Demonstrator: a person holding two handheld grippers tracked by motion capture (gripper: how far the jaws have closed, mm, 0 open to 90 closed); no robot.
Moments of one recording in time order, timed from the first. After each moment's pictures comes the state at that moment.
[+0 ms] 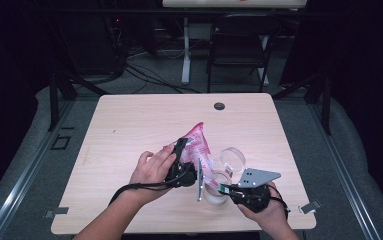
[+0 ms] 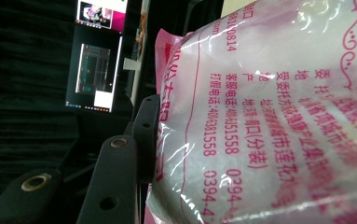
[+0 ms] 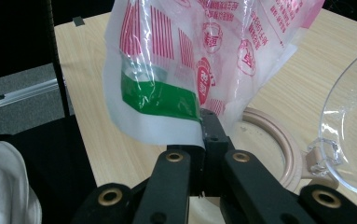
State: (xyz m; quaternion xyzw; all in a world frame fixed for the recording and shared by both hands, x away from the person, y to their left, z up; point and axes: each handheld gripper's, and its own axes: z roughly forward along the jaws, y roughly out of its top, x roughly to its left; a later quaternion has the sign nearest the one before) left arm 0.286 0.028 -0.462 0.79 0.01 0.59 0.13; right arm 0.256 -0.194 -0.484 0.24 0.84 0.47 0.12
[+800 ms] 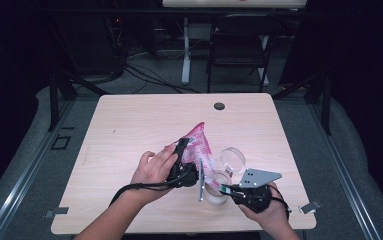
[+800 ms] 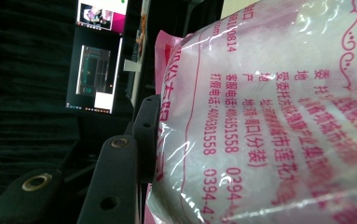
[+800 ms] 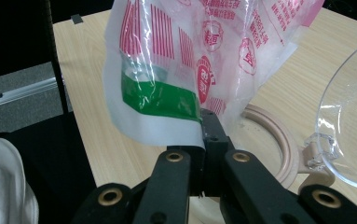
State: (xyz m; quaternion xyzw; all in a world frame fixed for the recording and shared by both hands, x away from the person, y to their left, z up) left arm 0.285 0.025 -0.462 0.79 0.01 0.60 0.13; right arm 0.255 -0.196 -0.485 0.24 0.84 0.47 0.12
